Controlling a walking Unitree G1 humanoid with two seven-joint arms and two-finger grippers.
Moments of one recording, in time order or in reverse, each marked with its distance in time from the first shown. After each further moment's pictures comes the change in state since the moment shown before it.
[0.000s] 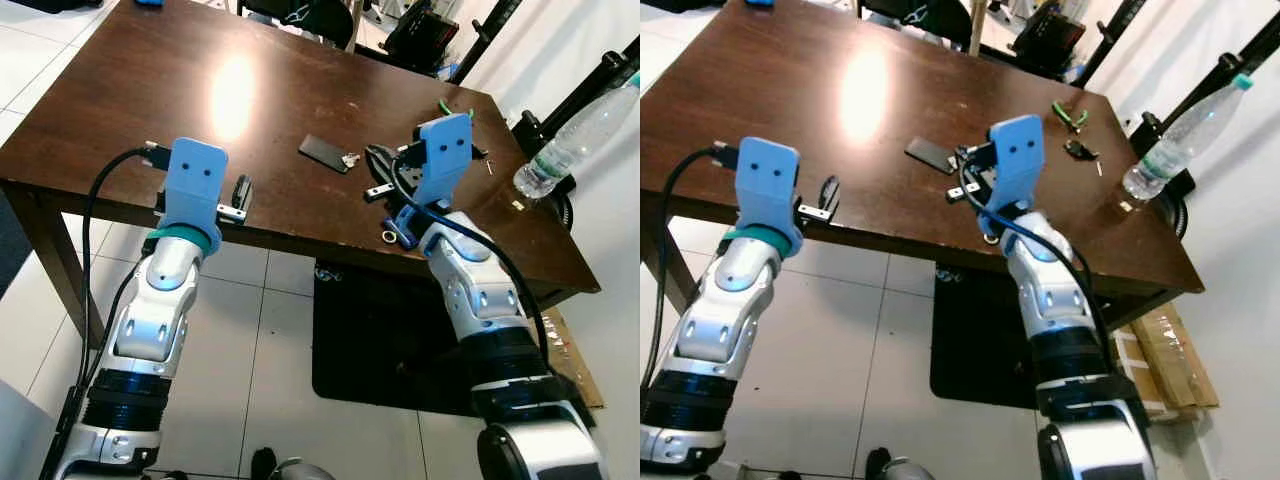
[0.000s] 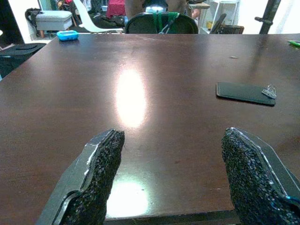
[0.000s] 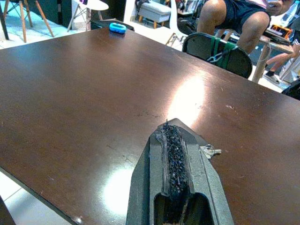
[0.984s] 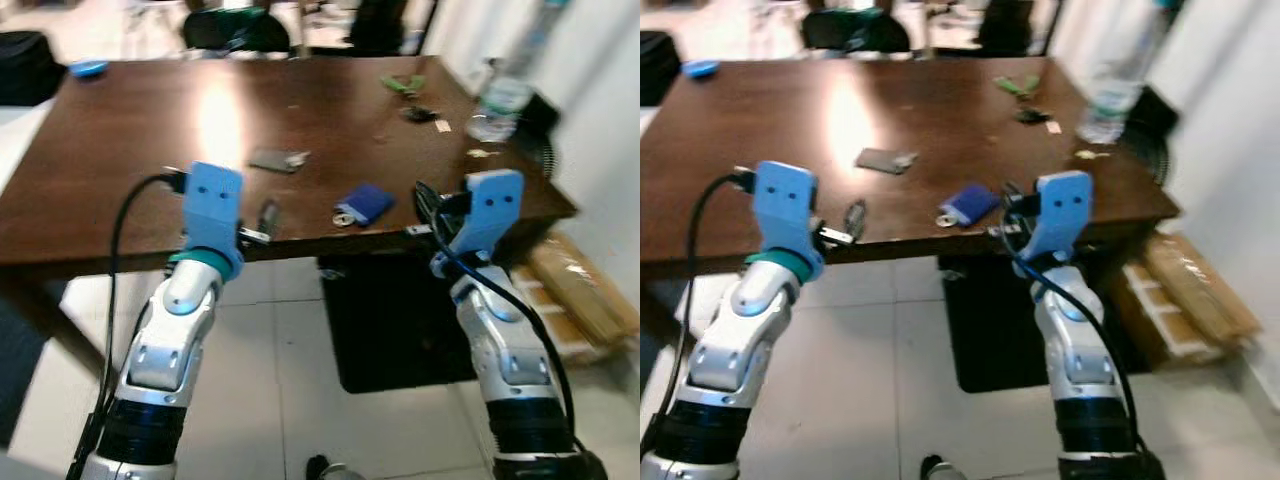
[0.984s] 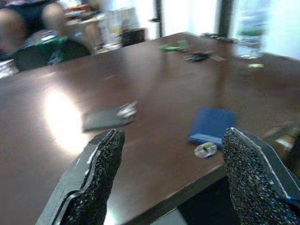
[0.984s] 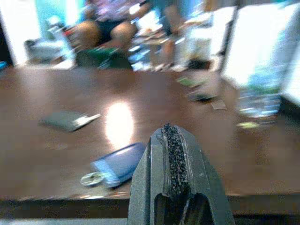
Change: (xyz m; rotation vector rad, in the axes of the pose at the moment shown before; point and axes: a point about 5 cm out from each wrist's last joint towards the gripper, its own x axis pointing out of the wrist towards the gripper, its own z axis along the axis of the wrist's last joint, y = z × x) left arm -0.018 -0.026 -0.004 -0.126 0.032 -0.146; right arm -0.059 -0.022 -0.017 -0.007 -0.020 -0.232
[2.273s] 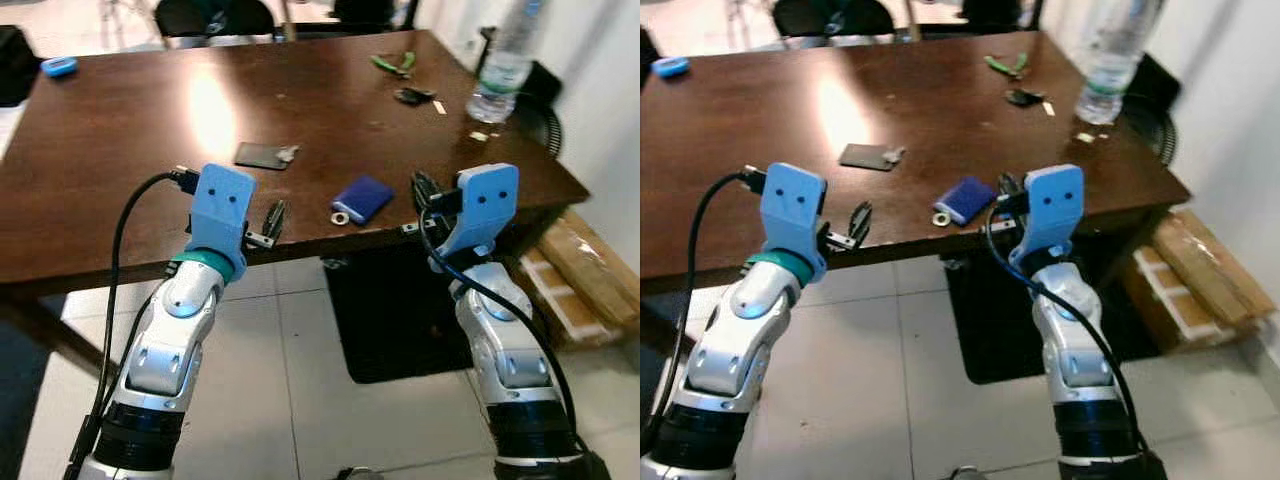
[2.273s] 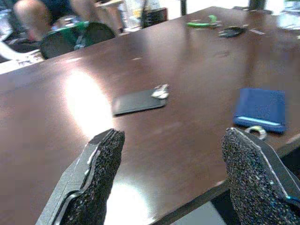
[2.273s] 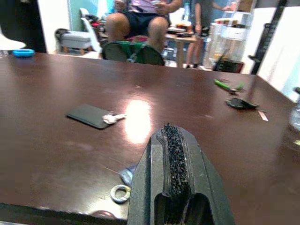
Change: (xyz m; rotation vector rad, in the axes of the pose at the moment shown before) left arm -0.004 0.000 0.003 0.061 -0.010 -0.001; right arm 0.000 0.011 0.007 -0.091 -0.022 0.022
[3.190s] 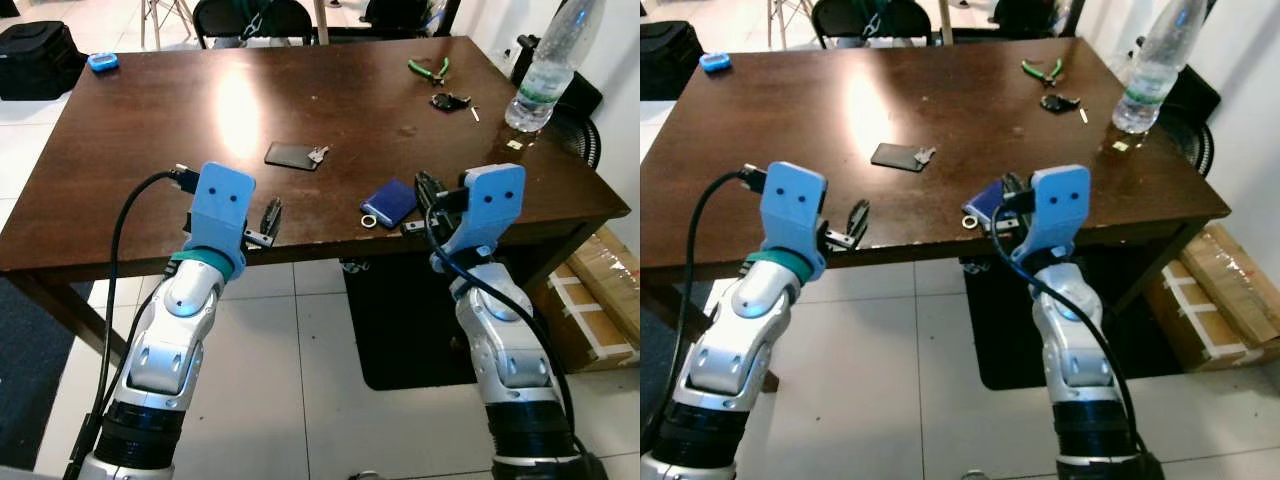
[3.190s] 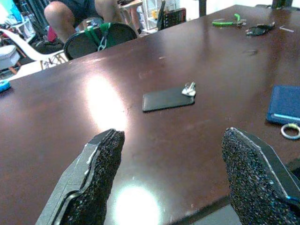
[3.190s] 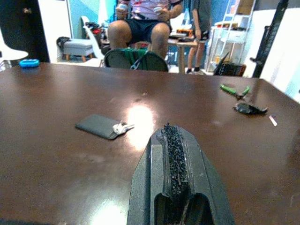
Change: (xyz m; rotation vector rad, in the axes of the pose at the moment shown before) left arm 0.001 0.002 -0.001 0.032 -0.001 0.032; right arm -0.001 -0.003 -0.001 0.033 -0.004 -0.022
